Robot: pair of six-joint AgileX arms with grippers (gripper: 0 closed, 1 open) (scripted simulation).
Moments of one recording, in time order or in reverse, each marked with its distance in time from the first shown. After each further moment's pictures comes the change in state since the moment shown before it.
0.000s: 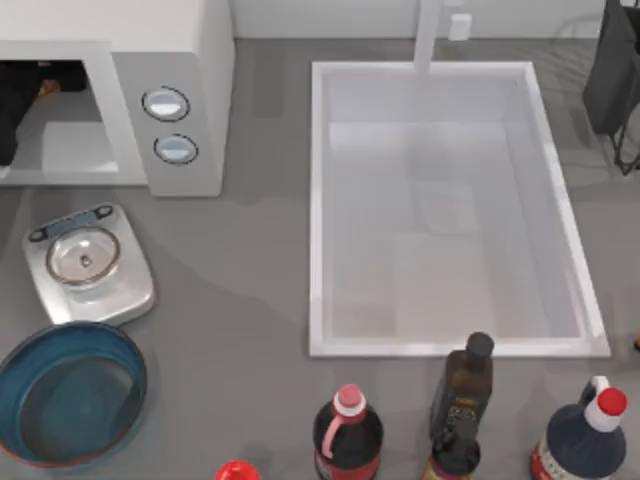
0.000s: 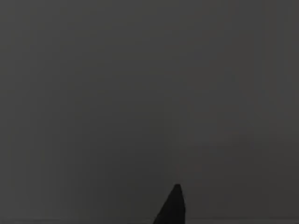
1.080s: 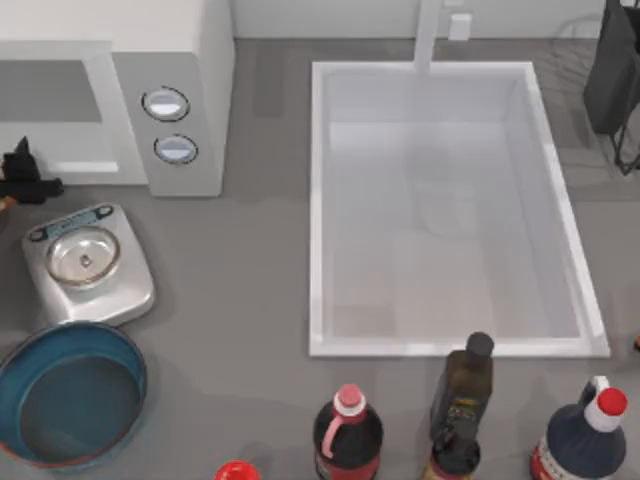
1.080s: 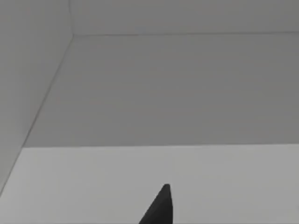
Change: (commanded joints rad) left arm 0.086 -0.407 -0.959 0.564 0.078 0.023; right arm 0.000 0.000 0.000 0.000 0.000 0.000
